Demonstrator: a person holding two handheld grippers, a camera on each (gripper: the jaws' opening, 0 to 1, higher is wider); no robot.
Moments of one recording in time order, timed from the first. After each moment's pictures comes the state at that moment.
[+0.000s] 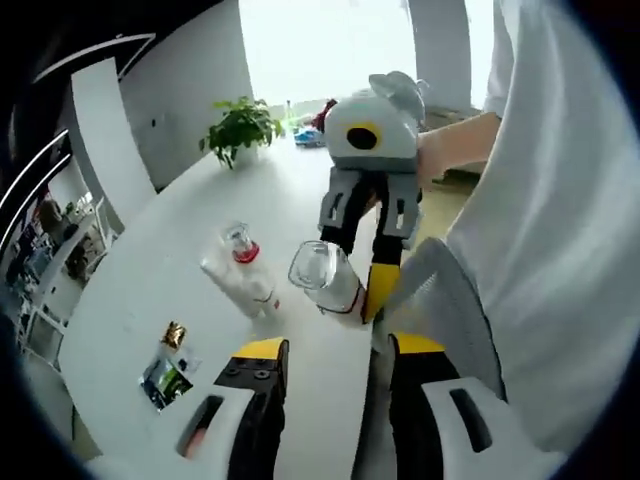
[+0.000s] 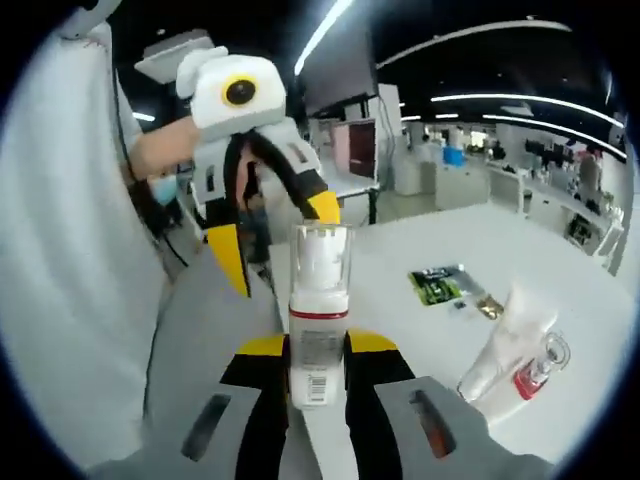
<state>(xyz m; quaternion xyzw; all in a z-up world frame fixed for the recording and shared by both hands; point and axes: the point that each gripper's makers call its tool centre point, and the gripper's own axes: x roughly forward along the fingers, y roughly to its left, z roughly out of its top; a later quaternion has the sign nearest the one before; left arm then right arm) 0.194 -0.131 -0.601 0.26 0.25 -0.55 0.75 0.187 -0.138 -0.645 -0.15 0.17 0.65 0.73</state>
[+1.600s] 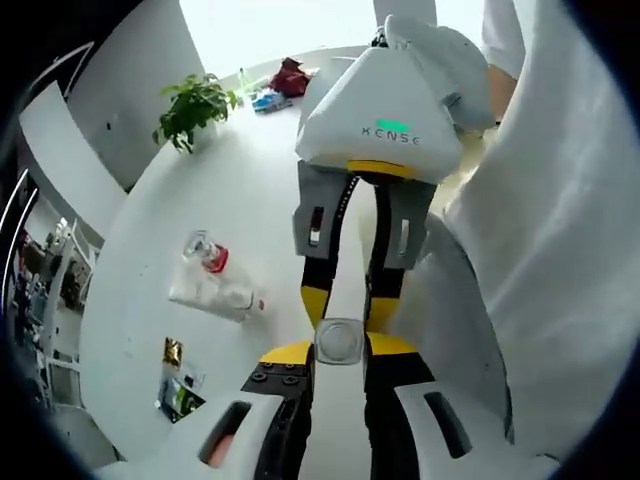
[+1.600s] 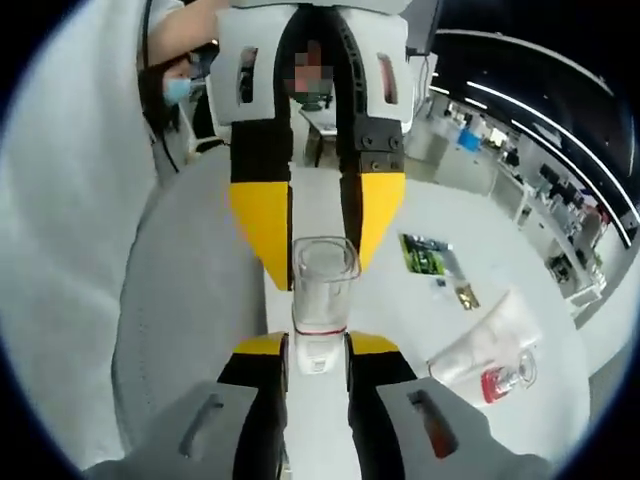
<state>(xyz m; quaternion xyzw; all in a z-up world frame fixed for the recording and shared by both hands) 0.192 -0.166 -0.630 0.37 0.30 -0.56 0.68 0.189 -0.158 -0.678 -0.32 0.20 0.60 0.70</state>
